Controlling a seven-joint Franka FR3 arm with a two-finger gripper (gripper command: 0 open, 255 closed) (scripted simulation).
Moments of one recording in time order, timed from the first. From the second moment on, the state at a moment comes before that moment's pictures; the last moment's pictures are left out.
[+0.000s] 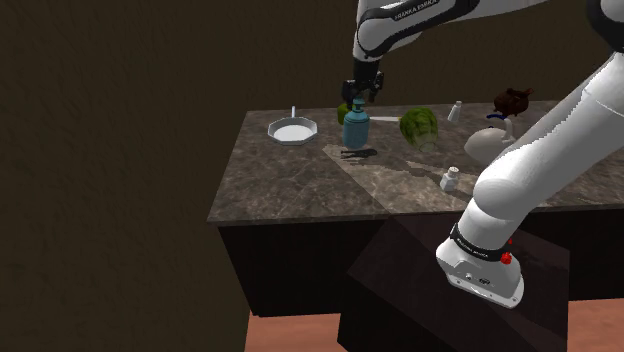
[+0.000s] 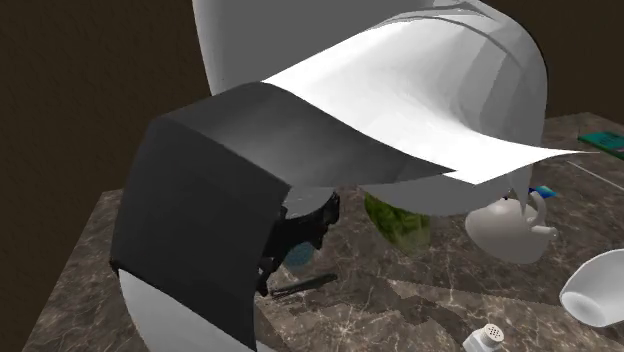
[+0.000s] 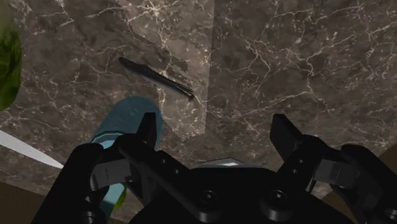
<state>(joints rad) -0.17 -0.29 -0.07 -2.28 -0.11 2.10 0.18</state>
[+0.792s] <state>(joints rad) -0.27 0.03 -0.15 -2.07 -0.13 2.33 0.36</state>
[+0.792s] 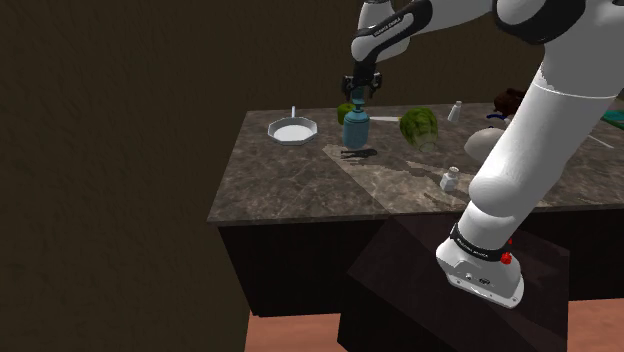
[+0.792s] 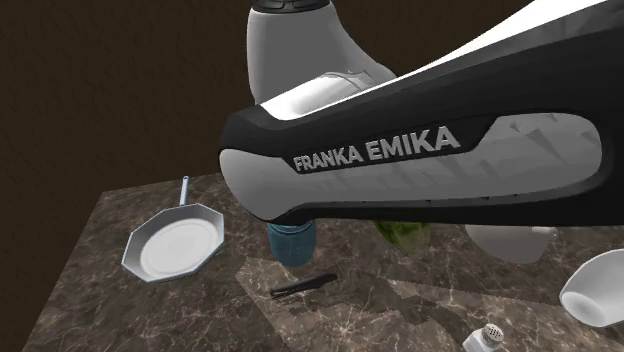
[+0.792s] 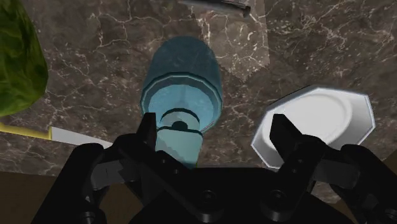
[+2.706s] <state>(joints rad) -0.31 0.20 -0.18 -2.00 -0.10 2.47 0.40</state>
